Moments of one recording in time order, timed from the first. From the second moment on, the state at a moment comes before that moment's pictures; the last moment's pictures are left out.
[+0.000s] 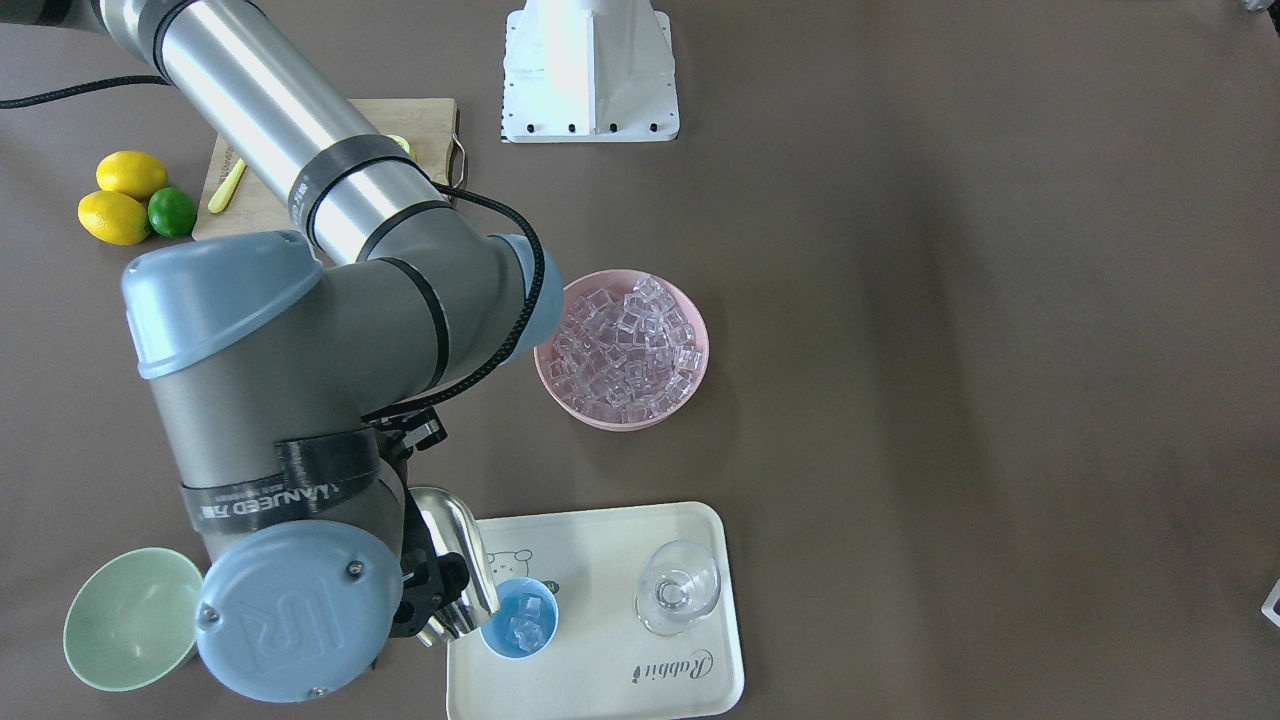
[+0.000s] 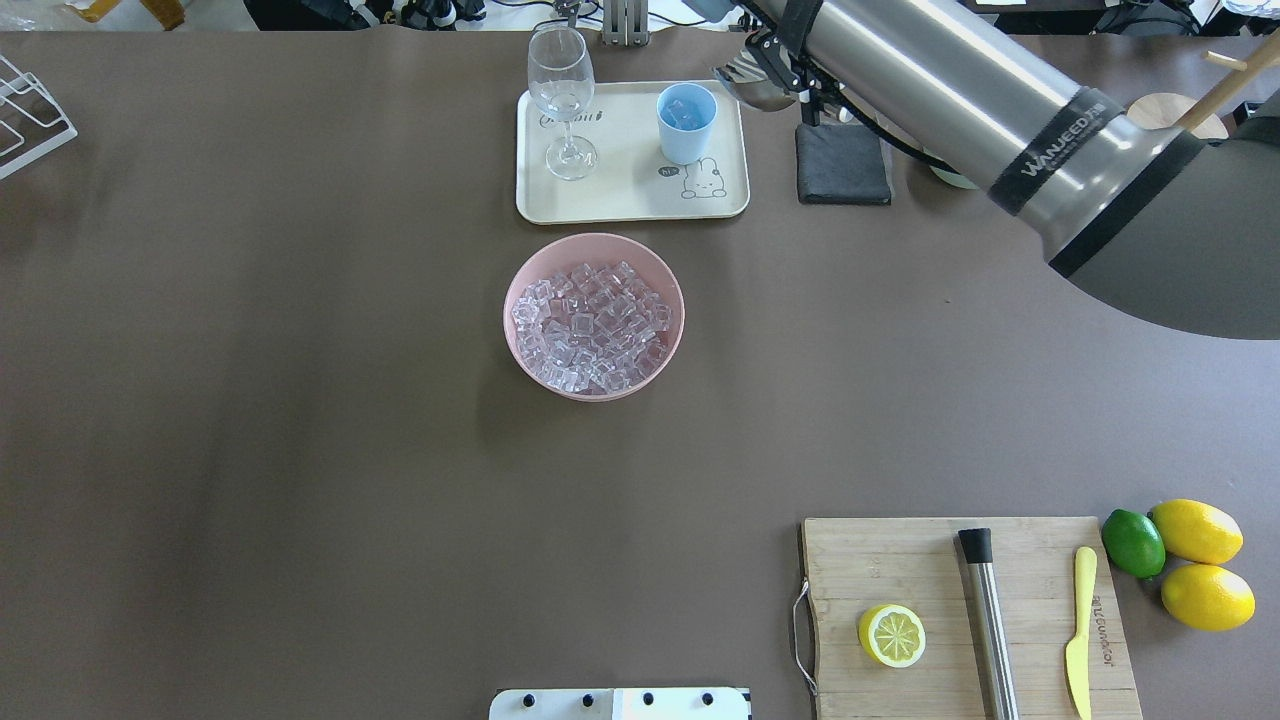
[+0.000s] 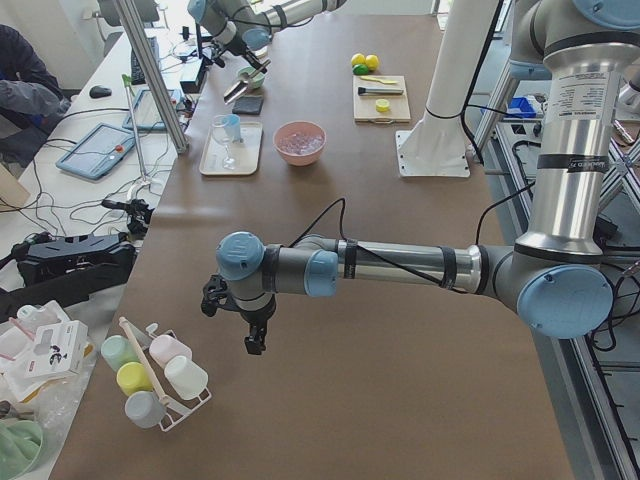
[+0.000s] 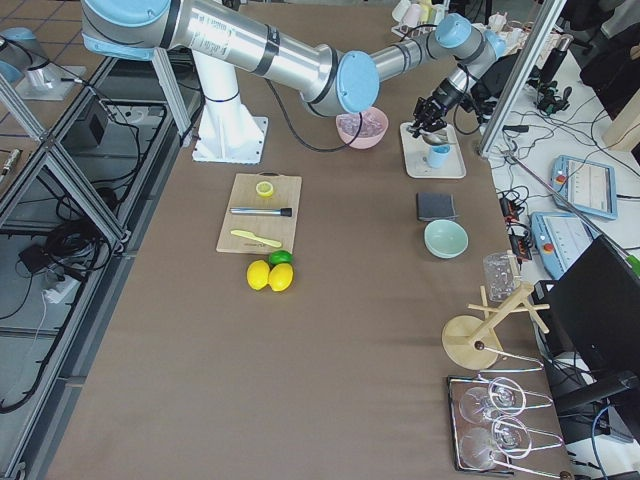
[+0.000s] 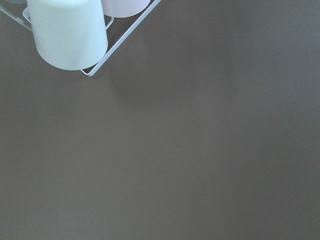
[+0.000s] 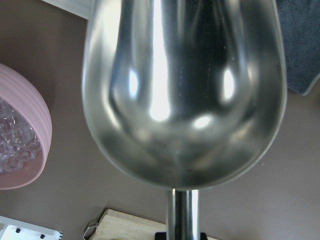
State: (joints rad) left arm -1.54 -1.63 -1.56 -1.57 -2.35 0.04; right arm 1.00 -0.19 0.64 -2.30 2.26 -0.21
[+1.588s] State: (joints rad) left arm -1.52 -1.62 -1.57 -1.57 -2.35 0.04; right arm 0.90 -1.22 1.79 -2.00 2.24 0.55
